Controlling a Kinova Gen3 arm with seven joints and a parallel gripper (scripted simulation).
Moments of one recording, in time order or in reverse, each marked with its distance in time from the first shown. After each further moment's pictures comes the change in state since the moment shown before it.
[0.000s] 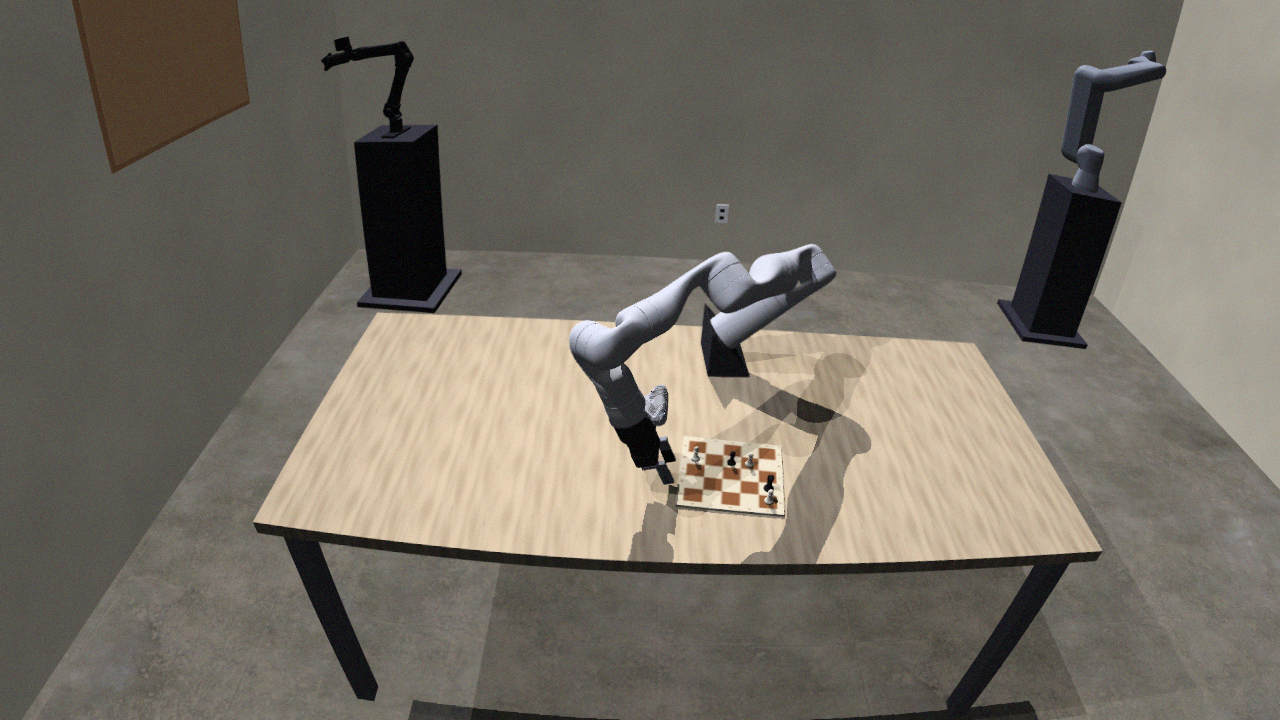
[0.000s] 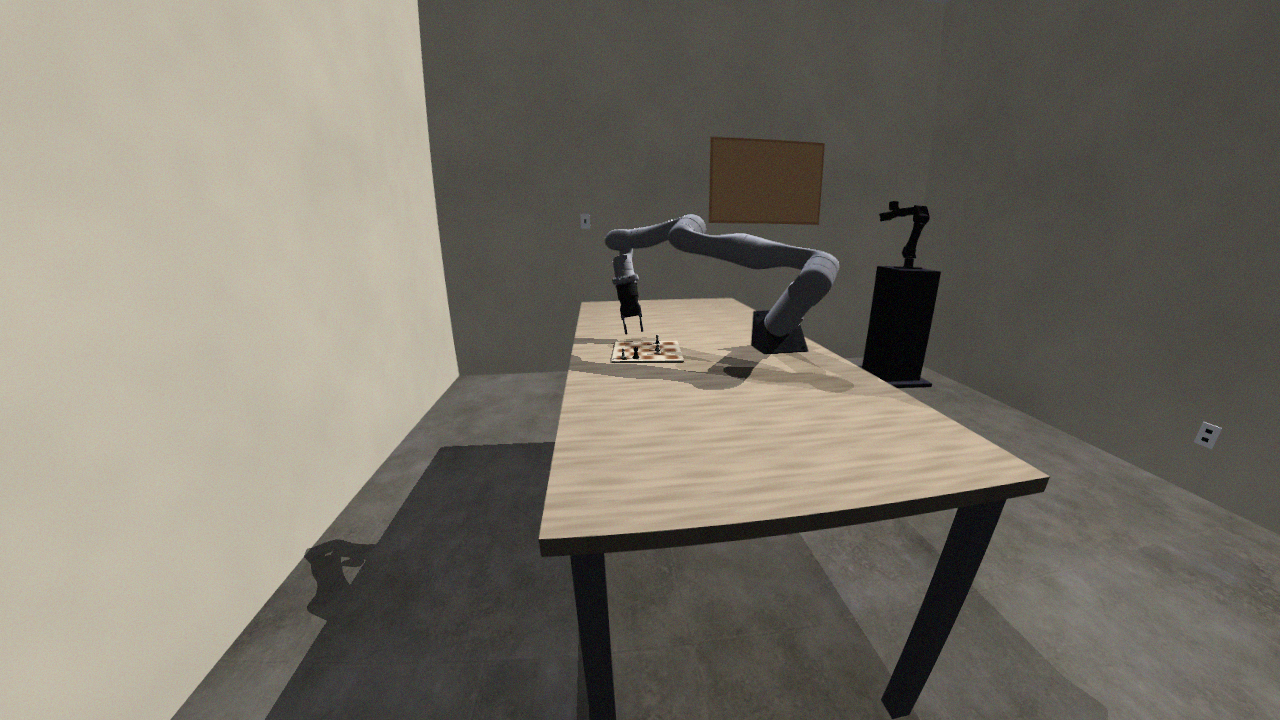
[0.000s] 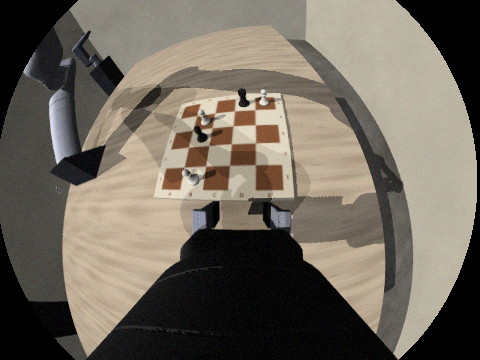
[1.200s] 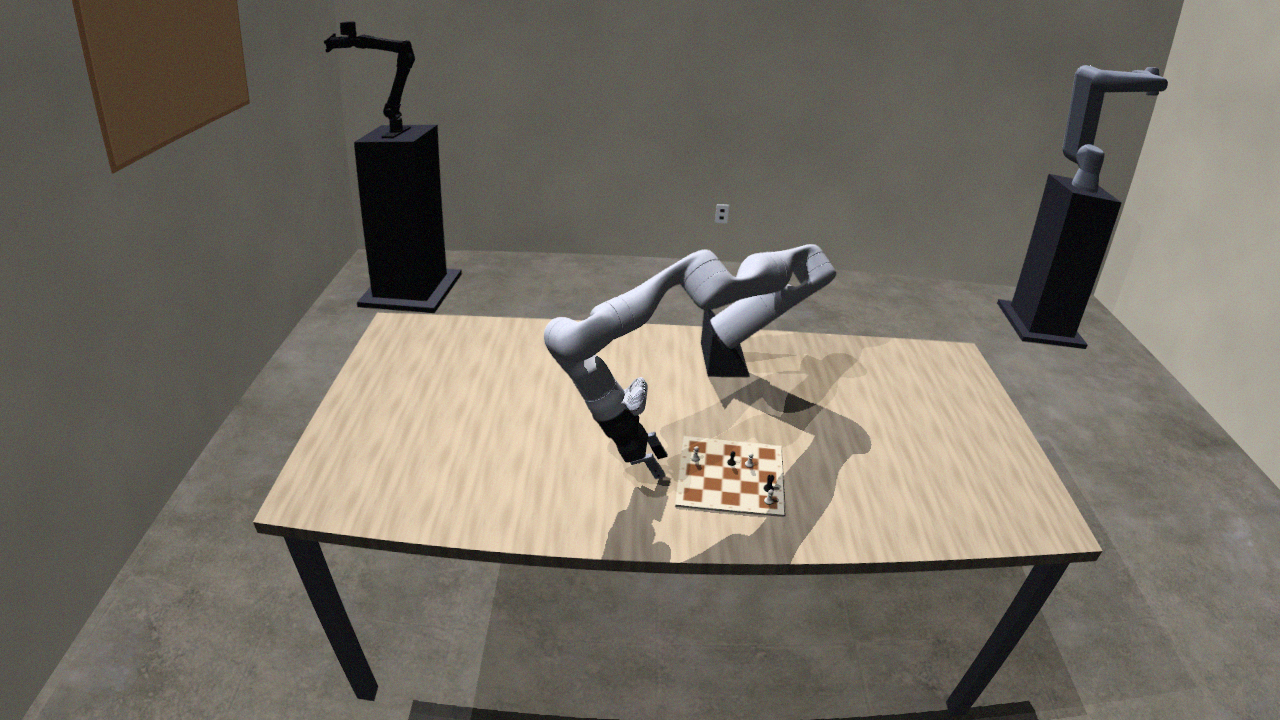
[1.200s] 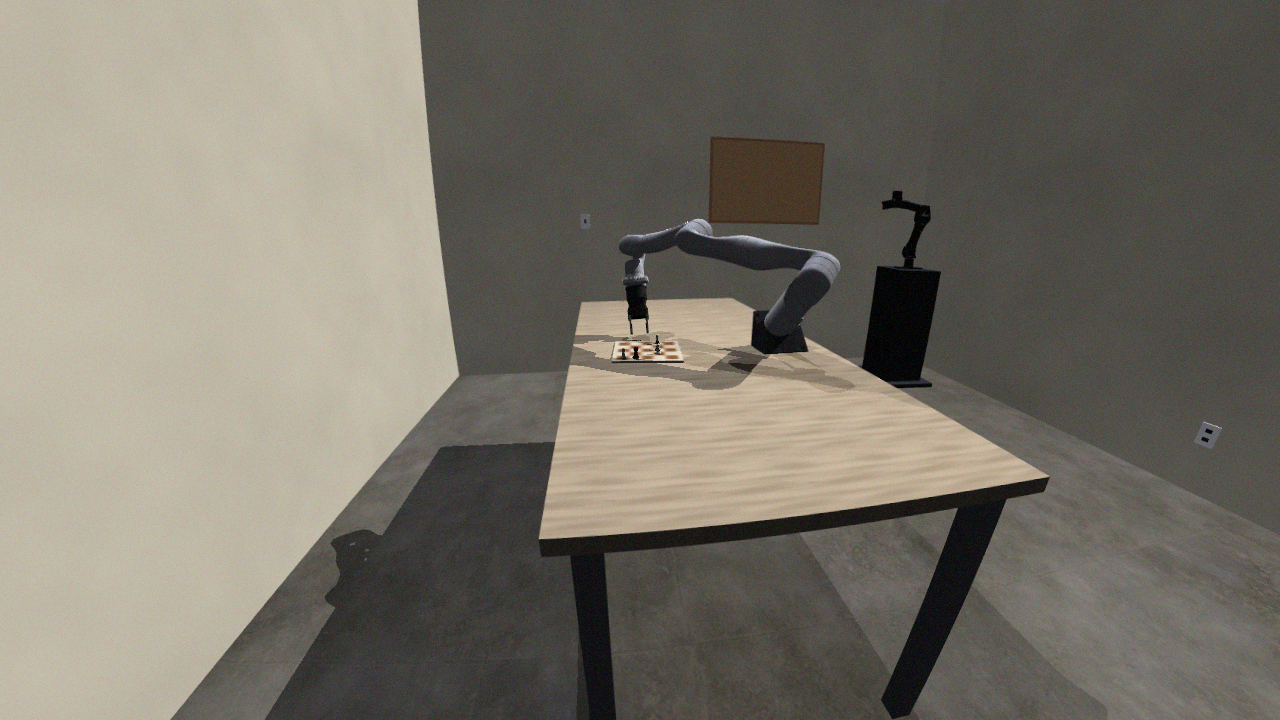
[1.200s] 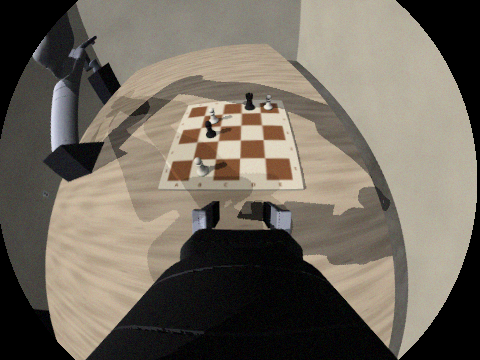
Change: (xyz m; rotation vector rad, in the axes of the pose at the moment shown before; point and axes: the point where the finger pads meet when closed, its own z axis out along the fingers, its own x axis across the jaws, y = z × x) arm -0.020 0.022 0.003 0.132 0.083 -0.015
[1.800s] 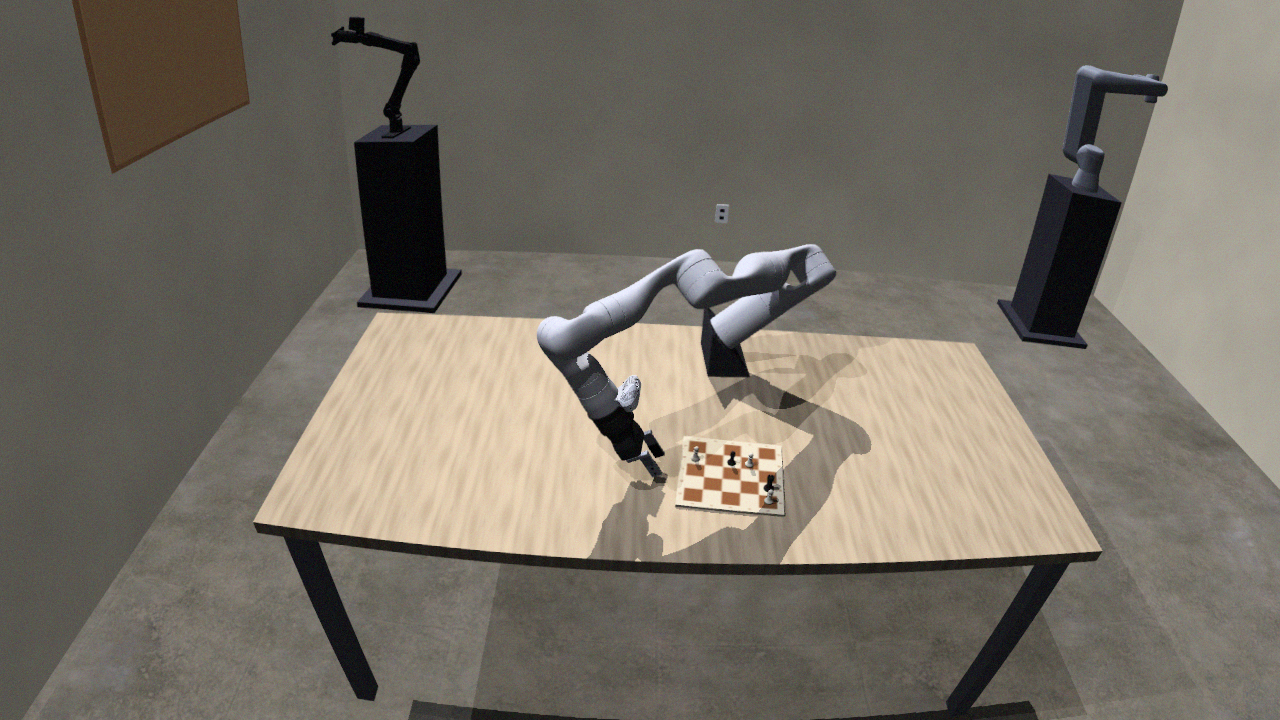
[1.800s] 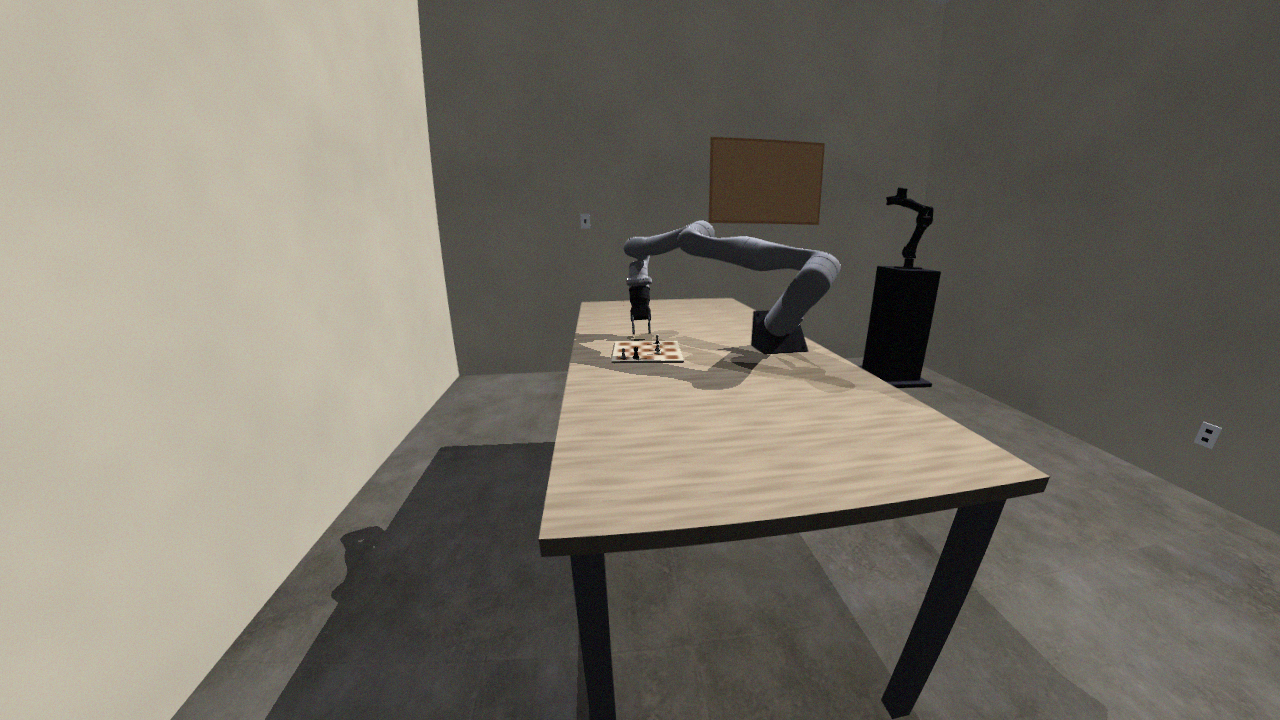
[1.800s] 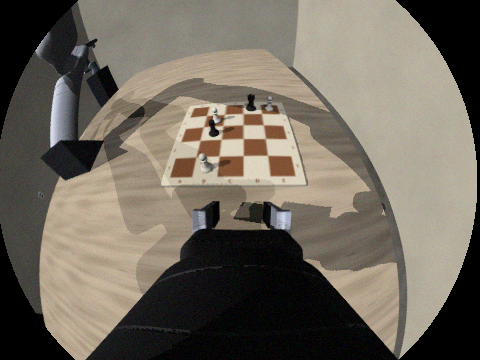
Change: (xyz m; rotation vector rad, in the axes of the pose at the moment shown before) arm -0.008 0.008 0.000 0.041 0.030 -0.001
